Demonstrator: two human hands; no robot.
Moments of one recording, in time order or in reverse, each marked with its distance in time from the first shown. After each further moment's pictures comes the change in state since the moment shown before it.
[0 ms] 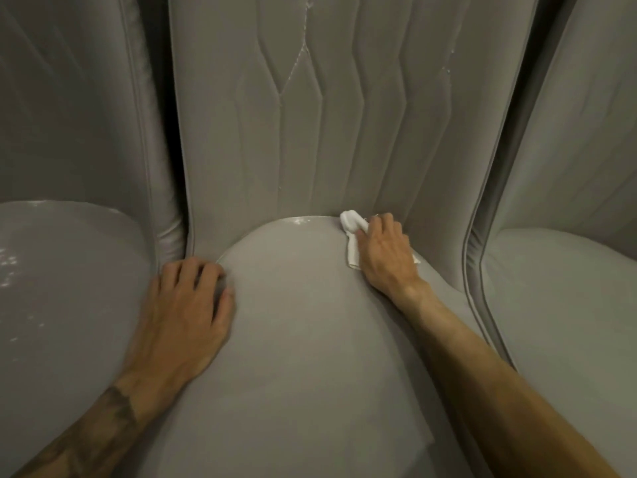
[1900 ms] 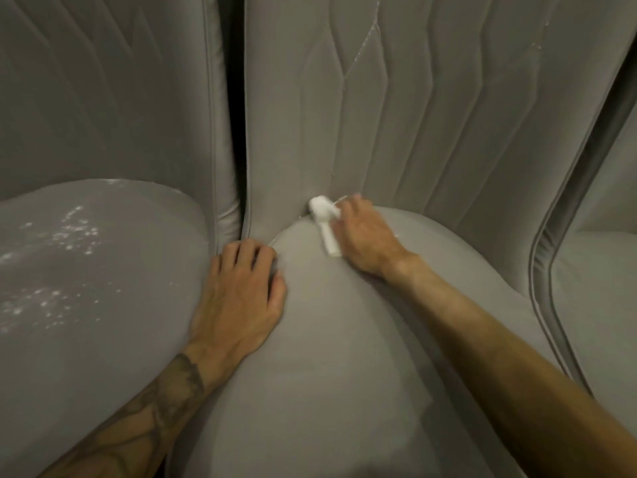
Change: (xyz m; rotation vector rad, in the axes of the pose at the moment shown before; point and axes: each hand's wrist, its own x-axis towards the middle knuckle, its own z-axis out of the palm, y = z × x) left_hand -0.002 0.000 0.001 0.006 -0.051 -0.045; right_hand 0.020 -0.096 0.010 0.149 -0.144 -0.423
